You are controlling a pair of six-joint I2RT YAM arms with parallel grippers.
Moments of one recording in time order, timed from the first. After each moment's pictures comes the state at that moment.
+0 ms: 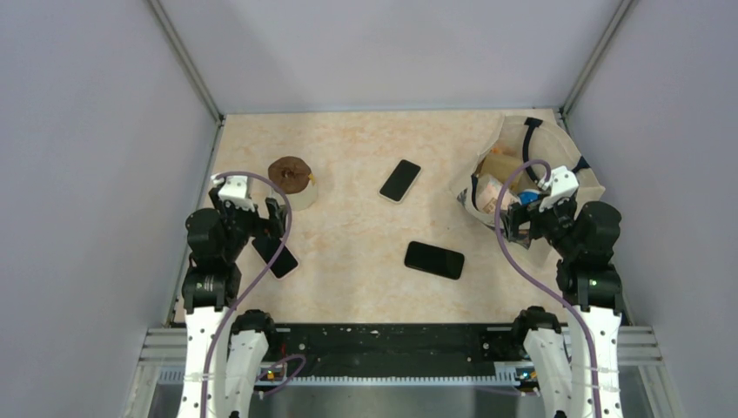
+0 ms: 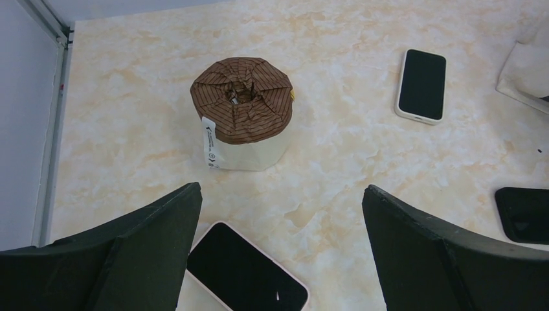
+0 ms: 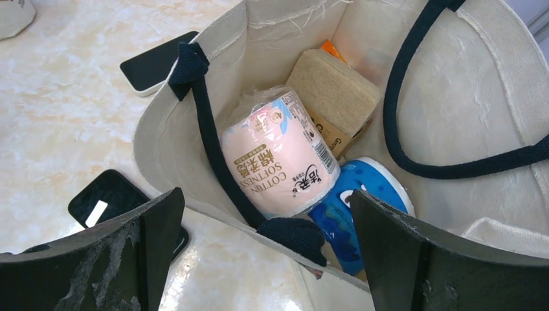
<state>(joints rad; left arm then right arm) 0.09 0.56 0.68 -0.34 0.33 0.03 -0.15 0.55 0.76 -0.51 -0.44 -0.25</state>
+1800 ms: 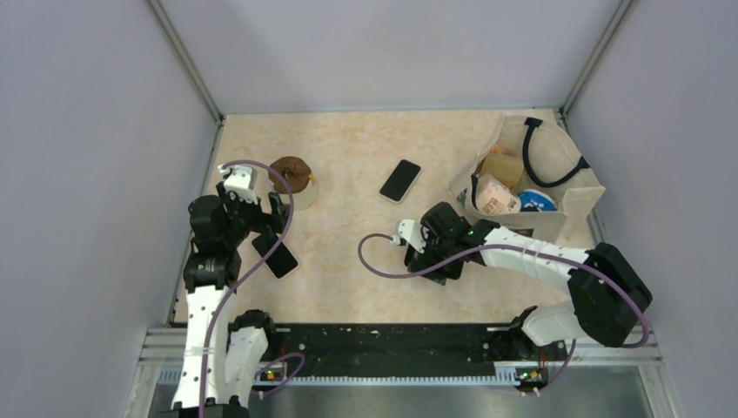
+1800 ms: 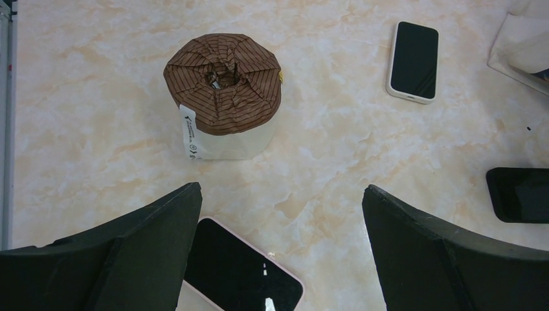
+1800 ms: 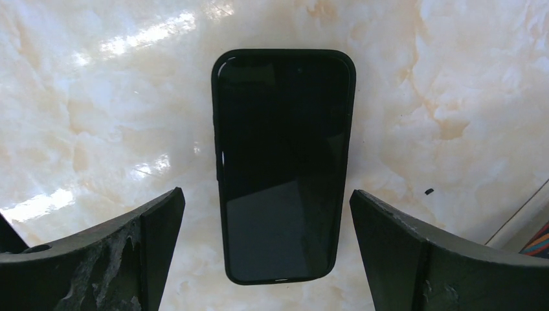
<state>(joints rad) 0.13 0.69 0.70 -0.33 0.43 0.05 0.77 1.36 0.75 -0.45 -0.10 -0.52</state>
